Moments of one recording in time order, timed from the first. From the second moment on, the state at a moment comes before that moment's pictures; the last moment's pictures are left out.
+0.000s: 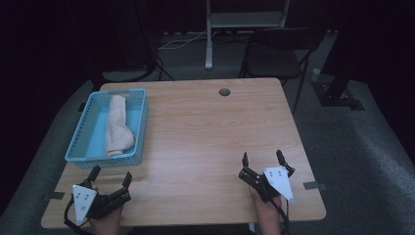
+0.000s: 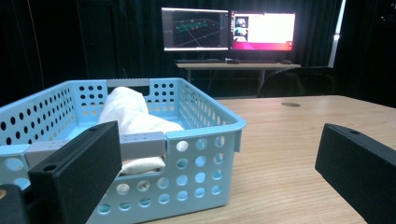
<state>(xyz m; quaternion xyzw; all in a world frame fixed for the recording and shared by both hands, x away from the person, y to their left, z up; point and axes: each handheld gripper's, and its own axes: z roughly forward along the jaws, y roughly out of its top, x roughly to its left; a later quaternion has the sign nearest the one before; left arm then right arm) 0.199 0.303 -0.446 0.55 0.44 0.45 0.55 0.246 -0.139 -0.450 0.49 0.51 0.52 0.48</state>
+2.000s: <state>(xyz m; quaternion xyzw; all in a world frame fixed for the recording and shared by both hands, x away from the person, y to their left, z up) 0.239 0.312 -0.370 0.55 0.49 0.43 0.52 0.246 -0.139 -0.450 0.49 0.51 0.52 0.48</state>
